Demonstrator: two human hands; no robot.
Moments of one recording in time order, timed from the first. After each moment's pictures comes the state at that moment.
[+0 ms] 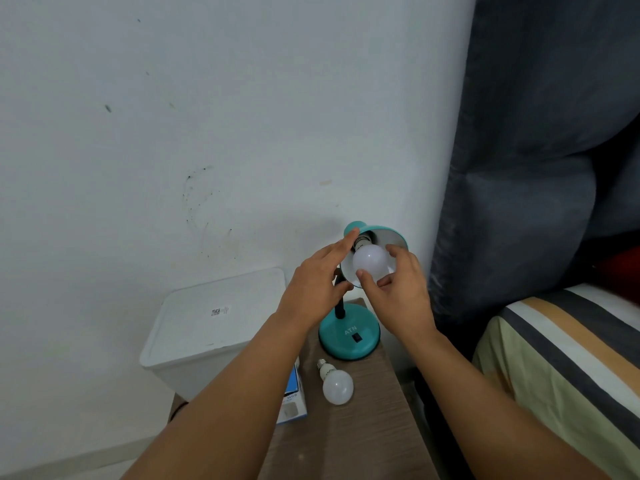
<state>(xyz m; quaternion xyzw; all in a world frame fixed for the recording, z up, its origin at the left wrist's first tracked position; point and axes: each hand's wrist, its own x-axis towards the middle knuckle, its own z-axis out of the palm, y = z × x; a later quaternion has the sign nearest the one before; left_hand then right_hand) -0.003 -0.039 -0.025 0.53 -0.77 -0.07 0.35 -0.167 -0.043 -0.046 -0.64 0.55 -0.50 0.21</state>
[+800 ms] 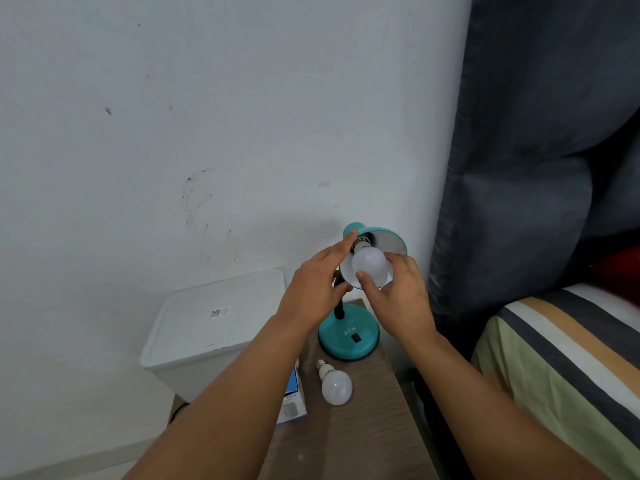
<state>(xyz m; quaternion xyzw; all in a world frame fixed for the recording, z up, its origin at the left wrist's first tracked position) -0.004 -0.037 -0.025 0.54 -0.77 -0.07 0.35 -0.168 -0.043 -0.049 -0.65 0.58 -0.46 0.19</state>
